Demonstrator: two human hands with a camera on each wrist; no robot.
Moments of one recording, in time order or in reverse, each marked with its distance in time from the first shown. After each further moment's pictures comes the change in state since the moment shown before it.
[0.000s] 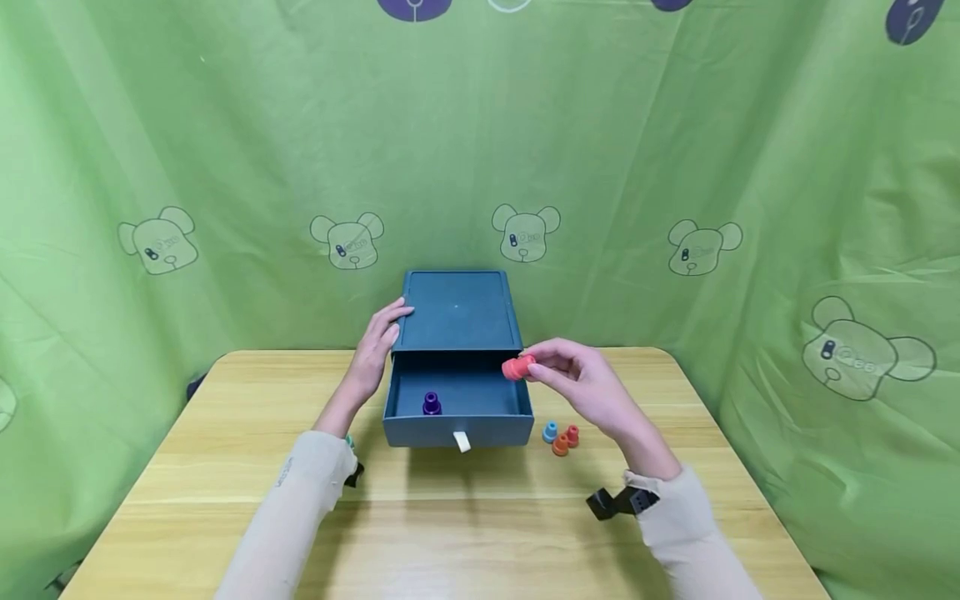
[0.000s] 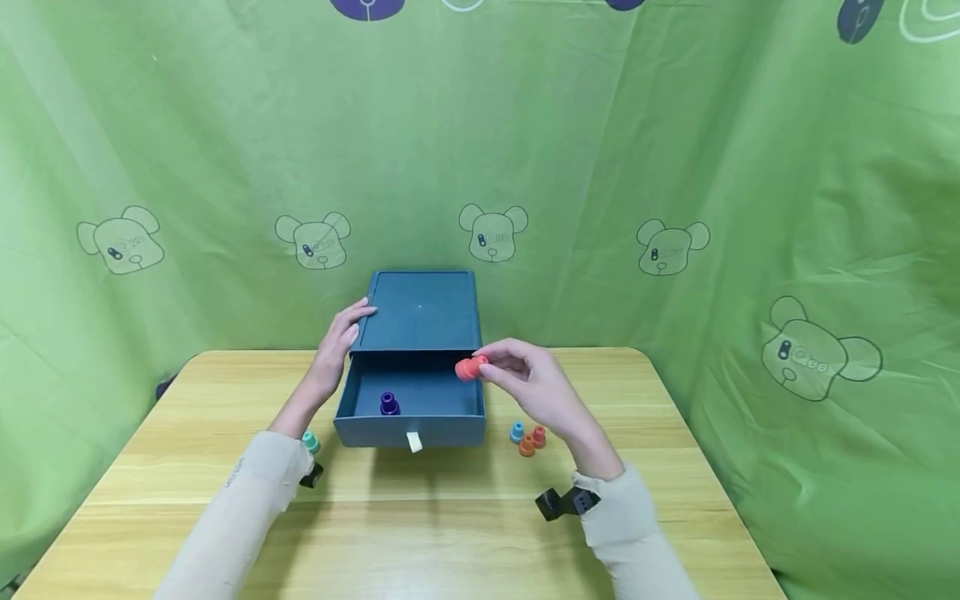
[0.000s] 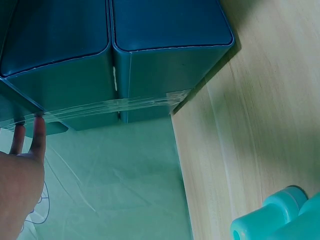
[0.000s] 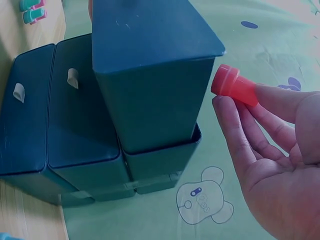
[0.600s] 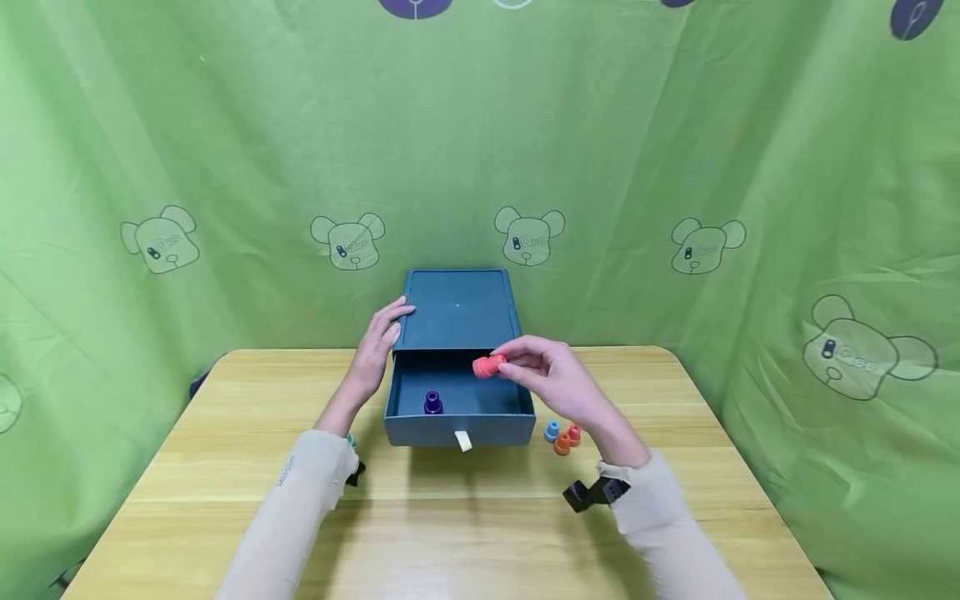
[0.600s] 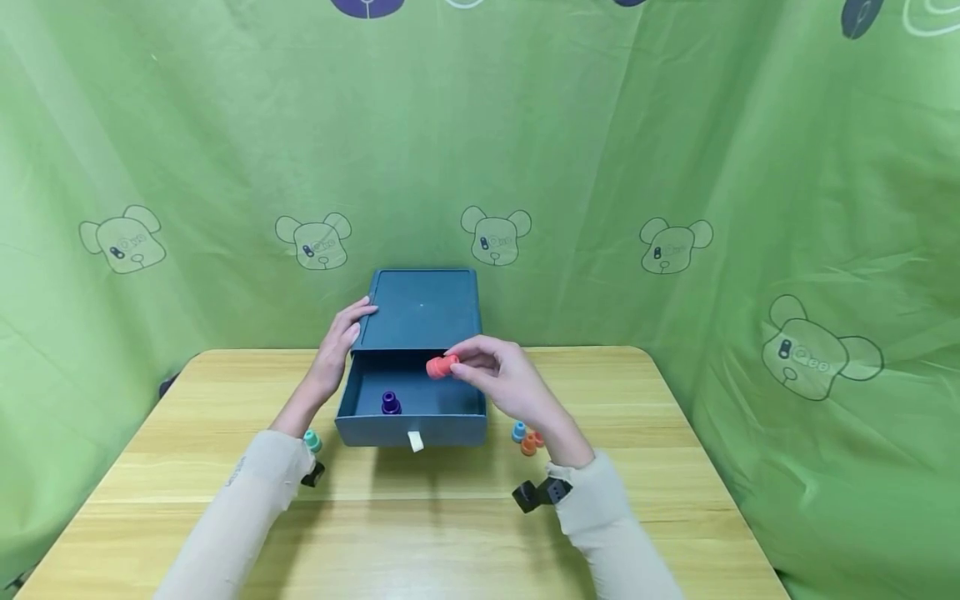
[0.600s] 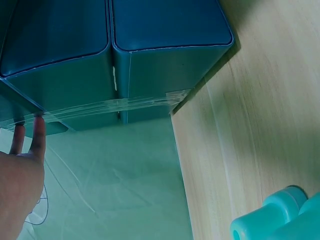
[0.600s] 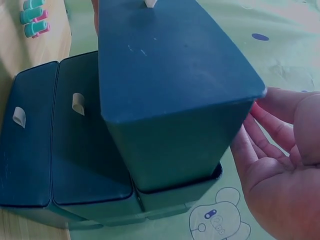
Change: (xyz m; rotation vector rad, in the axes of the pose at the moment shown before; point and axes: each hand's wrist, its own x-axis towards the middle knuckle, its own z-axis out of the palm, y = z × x) left_hand 0.009 -0.045 0.003 0.016 0.028 0.034; right_hand 0.022 -0.004 0.027 0.025 -0.075 -0.006
